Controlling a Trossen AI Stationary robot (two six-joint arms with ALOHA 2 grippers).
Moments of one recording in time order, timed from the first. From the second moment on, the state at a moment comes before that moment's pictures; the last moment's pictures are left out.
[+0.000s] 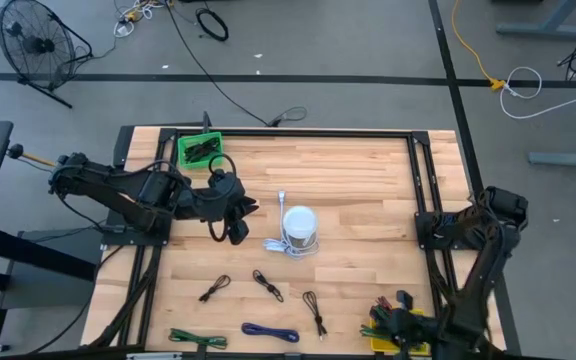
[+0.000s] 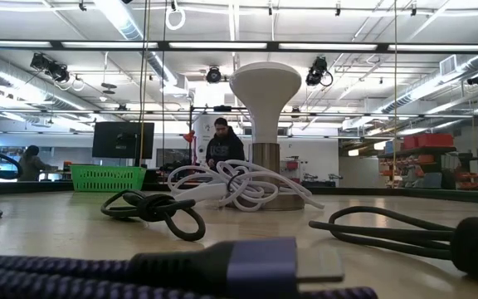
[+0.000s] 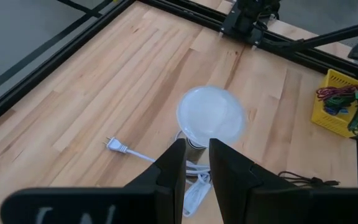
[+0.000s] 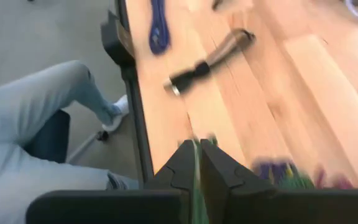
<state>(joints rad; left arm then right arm) -0.27 1.27 1.33 -0.76 -0.50 -0.57 1.16 1.68 1.18 -0.64 0.68 1.32</state>
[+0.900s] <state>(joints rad) -0.68 1.72 1.33 -1.00 -0.32 -1.10 0.91 1.67 1.18 -0.12 0.59 0.56</state>
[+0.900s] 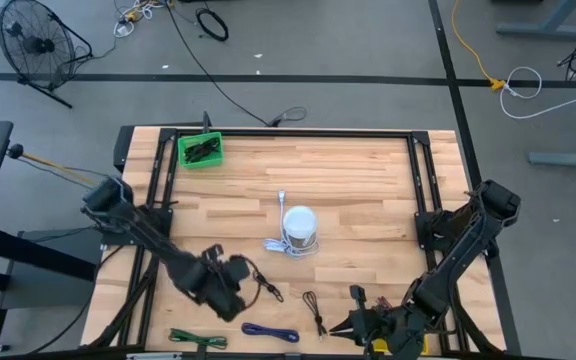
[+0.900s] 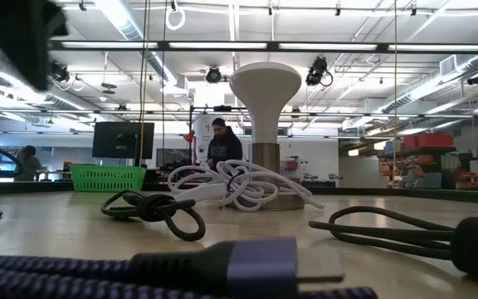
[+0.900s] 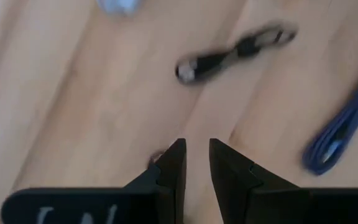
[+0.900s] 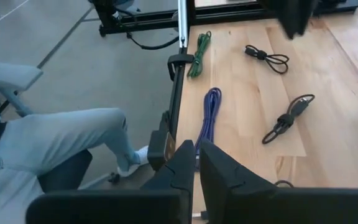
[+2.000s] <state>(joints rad) -0.79 1.92 1.32 -1.13 -0.13 -1.41 0.91 1.67 1.18 -0.05 0.58 0.56</state>
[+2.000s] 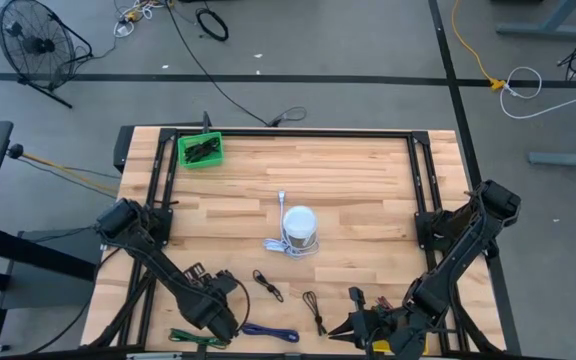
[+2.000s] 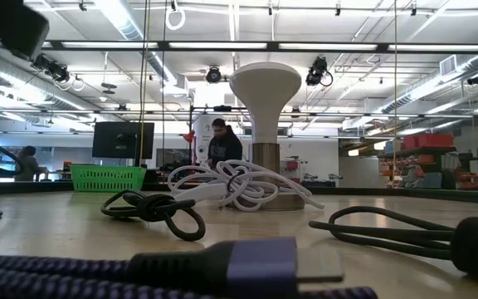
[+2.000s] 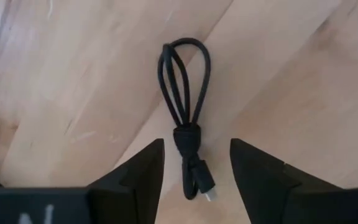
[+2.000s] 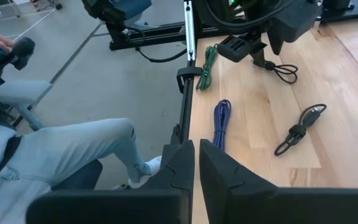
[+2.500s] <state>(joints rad) -0.78 1.91 1.17 -0.98 -0.08 -1.42 0.91 1.67 1.18 -0.04 0.58 0.54</state>
